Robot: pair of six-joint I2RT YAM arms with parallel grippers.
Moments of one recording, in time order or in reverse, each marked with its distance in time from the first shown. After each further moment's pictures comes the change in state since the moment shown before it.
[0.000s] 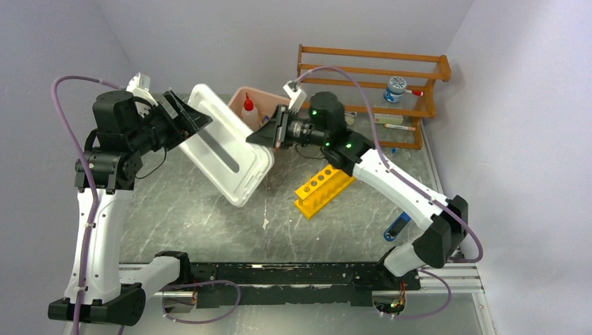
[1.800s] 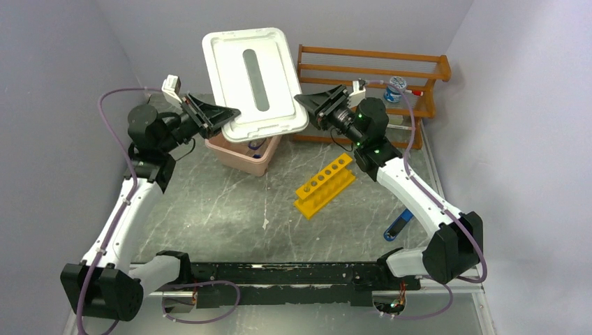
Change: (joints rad) left arm -0.053 0.017 -0.530 1.068 0.383 -0.636; right arm -0.273 -0.128 -0.295 0.381 0.222 0.504
